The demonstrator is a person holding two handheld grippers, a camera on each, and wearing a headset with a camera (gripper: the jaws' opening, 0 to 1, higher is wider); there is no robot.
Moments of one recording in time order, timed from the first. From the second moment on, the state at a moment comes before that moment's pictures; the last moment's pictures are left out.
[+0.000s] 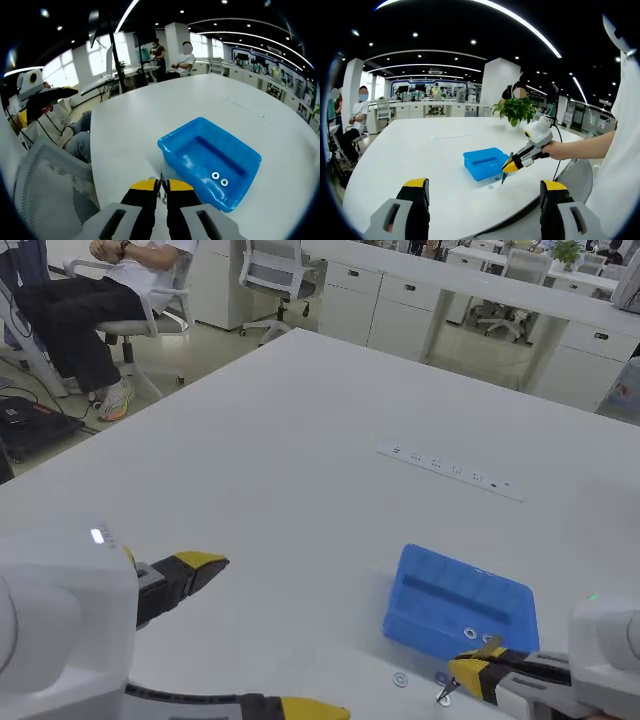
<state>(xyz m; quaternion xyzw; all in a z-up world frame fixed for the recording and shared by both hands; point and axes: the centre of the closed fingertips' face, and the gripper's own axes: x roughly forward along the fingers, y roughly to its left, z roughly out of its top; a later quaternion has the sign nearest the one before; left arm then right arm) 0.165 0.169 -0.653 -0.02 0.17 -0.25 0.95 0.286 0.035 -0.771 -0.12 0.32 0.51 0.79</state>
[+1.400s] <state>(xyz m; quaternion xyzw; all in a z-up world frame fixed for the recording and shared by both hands) 0.167 0.184 -0.660 -0.03 0.17 -0.27 0.95 0.287 0.050 -0.751 -0.10 0.31 0.50 0.80</state>
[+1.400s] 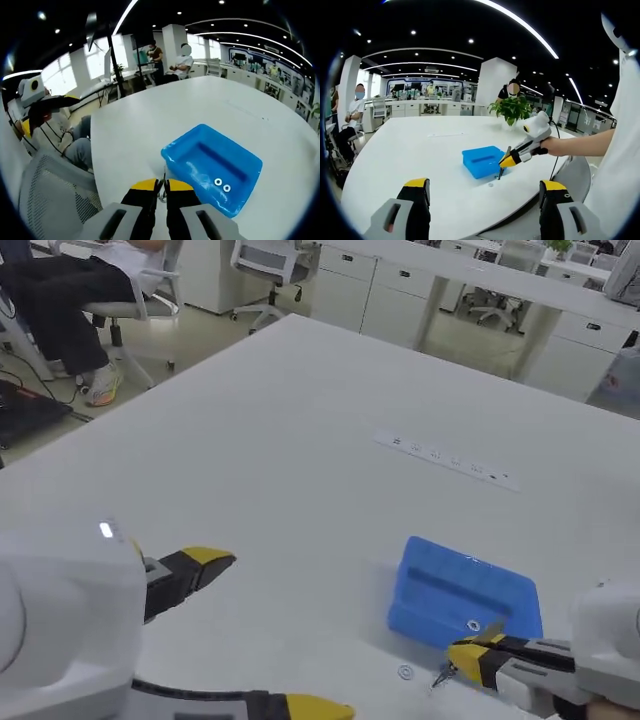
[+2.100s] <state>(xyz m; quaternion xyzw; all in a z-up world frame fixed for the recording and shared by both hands) 0.201 0.197 -0.666 -0.02 0.17 -0.33 0.93 0.350 0.048 -0.723 -0.08 0.29 0.42 0.86</state>
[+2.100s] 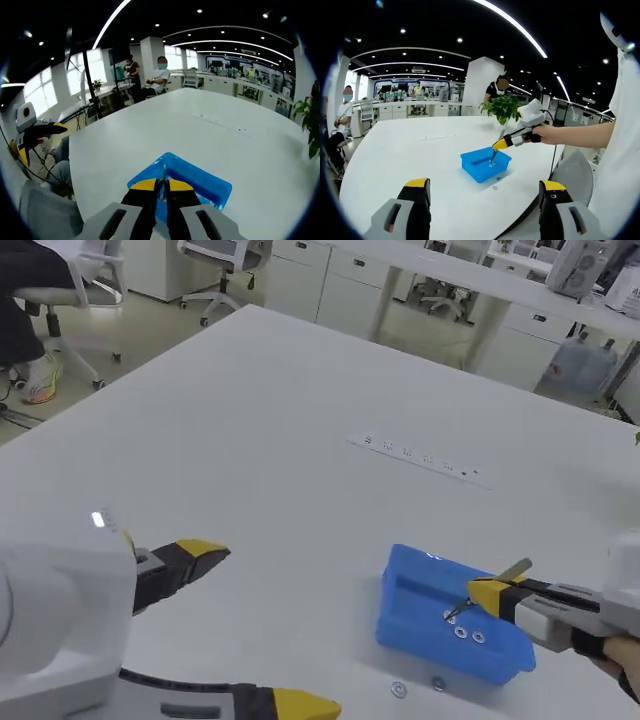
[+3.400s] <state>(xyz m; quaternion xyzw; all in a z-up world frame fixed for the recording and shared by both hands) 0.234 0.178 -0.683 -0.02 0.19 -0.39 0.90 0.368 0.041 -0.734 -0.06 0.30 0.39 0.87</state>
